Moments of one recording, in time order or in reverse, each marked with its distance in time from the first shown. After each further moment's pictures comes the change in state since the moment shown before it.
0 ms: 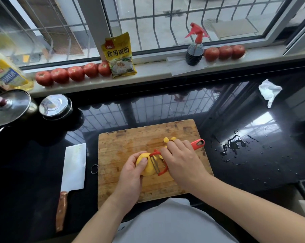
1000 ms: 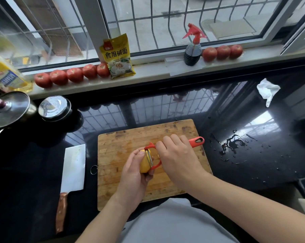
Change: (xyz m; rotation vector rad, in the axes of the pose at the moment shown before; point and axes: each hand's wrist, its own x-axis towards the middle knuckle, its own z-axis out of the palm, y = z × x) left_hand -0.008 0.012 0.021 -0.112 0.020 -0.056; right_hand 0.016 -0.017 -0.029 -0.029 0.021 0.067
